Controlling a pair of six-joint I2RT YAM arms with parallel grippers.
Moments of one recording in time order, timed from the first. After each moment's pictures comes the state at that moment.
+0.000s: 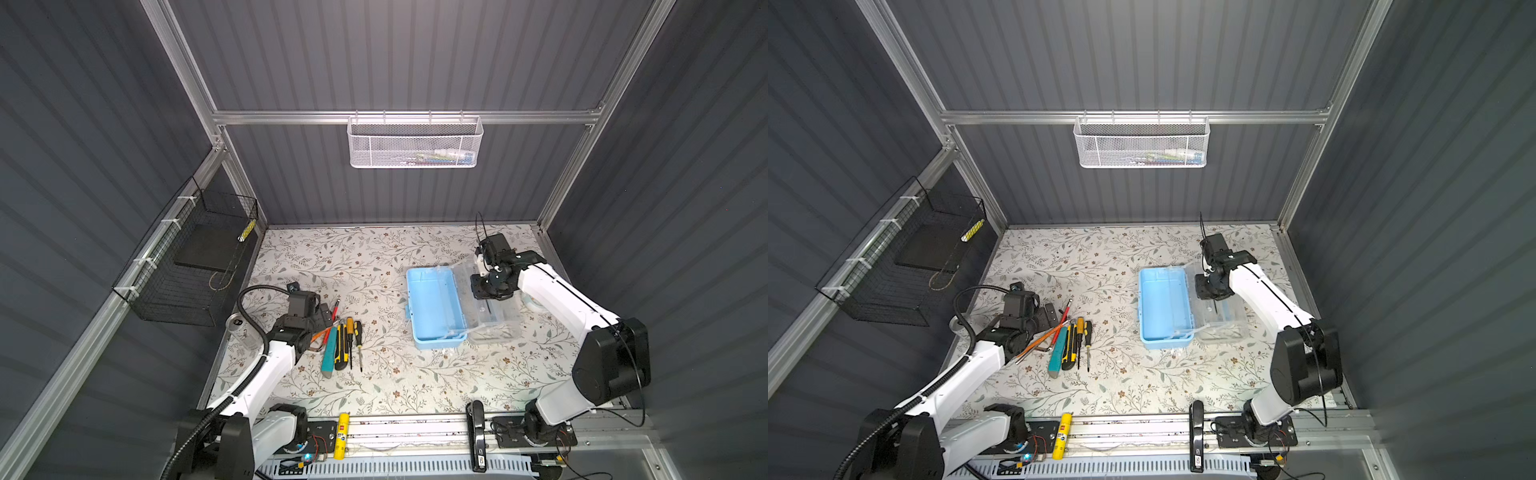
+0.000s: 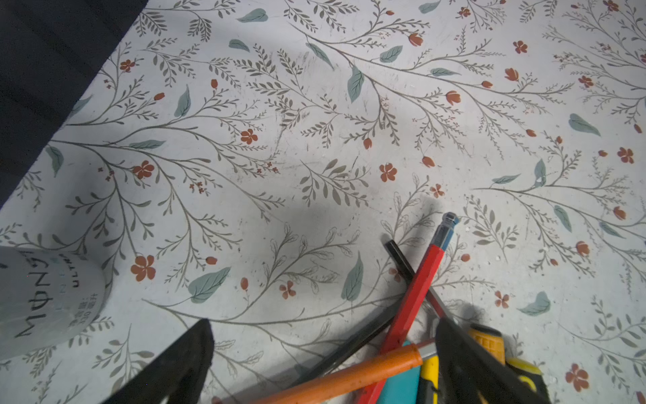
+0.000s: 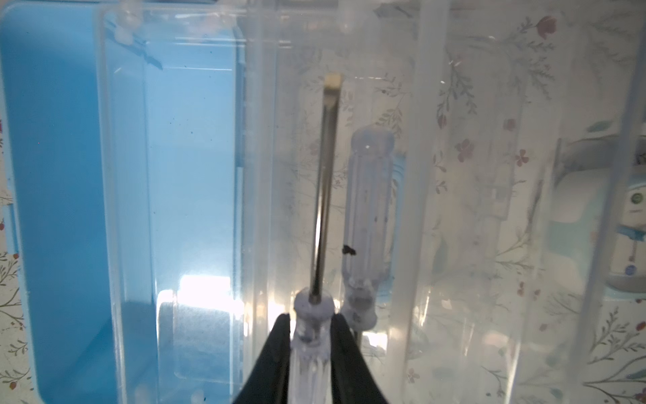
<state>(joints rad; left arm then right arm) -0.19 1.09 0.56 -0.31 -0.28 -0.37 0.30 1.58 1.29 -0.91 0.02 0.19</state>
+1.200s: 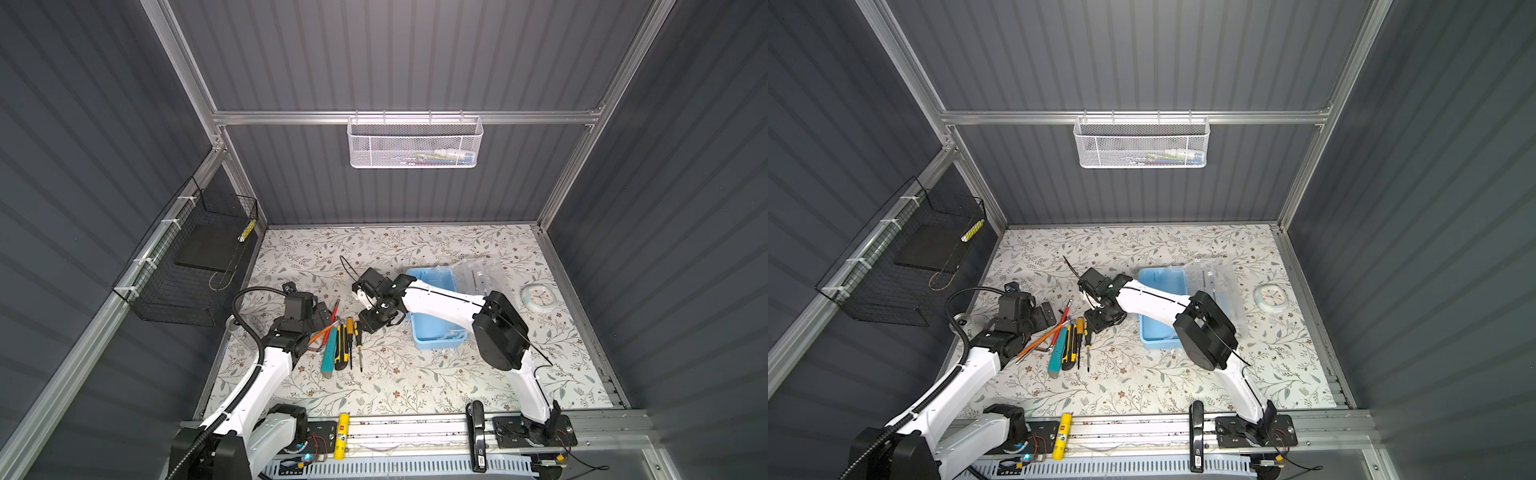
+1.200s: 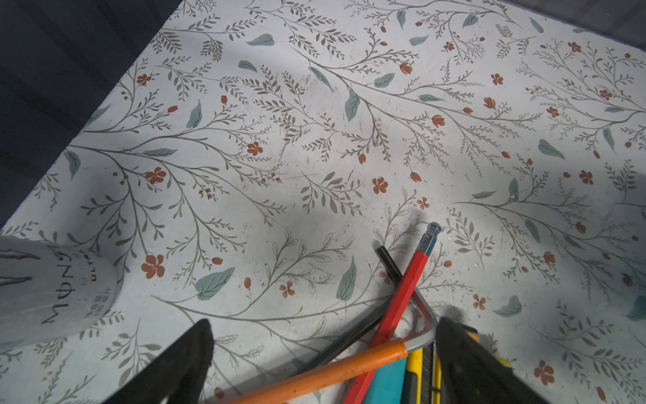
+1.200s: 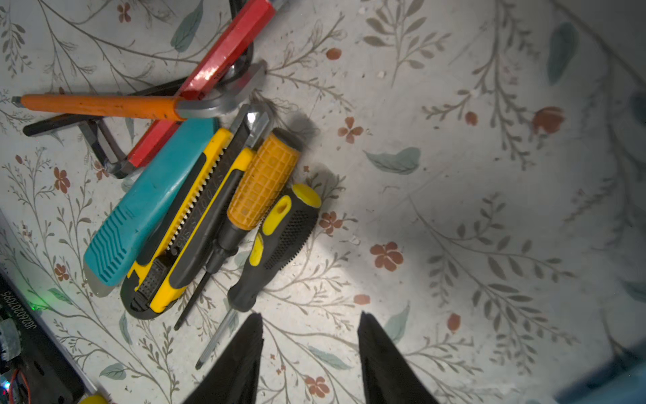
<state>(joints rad) -0.19 1.01 0.56 -0.34 -0.28 -0.40 0.95 2.21 1.80 -0.77 -0.17 0.25</state>
